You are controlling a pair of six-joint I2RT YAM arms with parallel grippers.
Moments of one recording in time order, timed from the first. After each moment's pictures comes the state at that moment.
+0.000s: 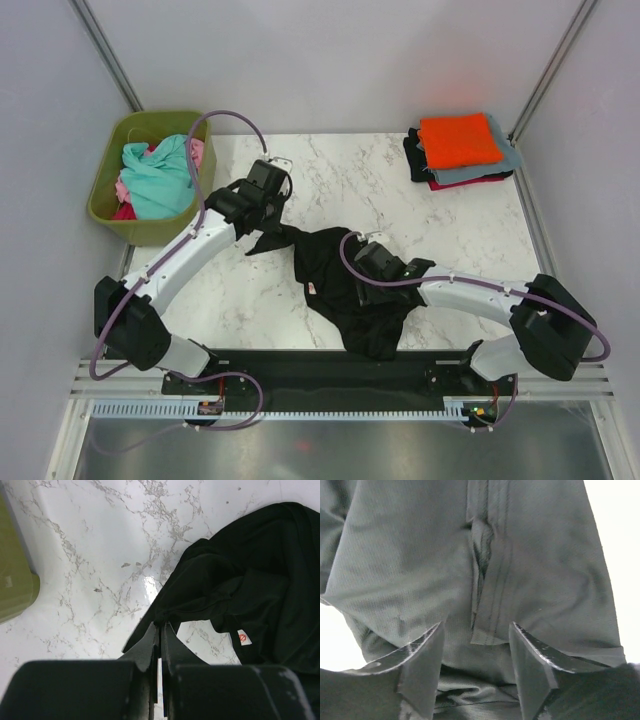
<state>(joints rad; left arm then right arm) -0.55 1.46 1.32 -0.77 -0.28 -0.17 0.86 1.40 0.76 -0.39 0.21 0.57</state>
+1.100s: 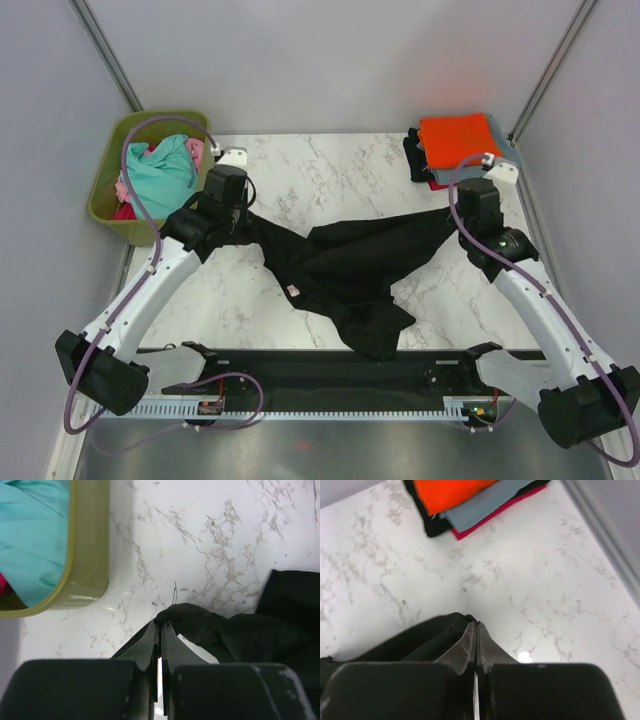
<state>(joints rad) -0.46 1.21 1.21 -0.67 -0.45 -0.17 0.33 1.06 1.01 -0.50 0.55 0.47</state>
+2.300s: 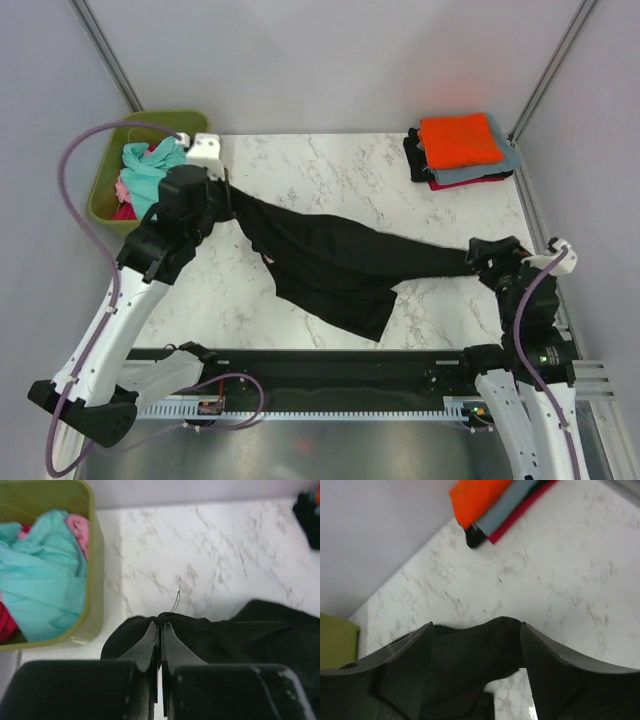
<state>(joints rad) -0.44 1.03 1.37 -0.64 -0.38 -0.12 0.11 0.37 0.76 -0.55 0.31 0.70</state>
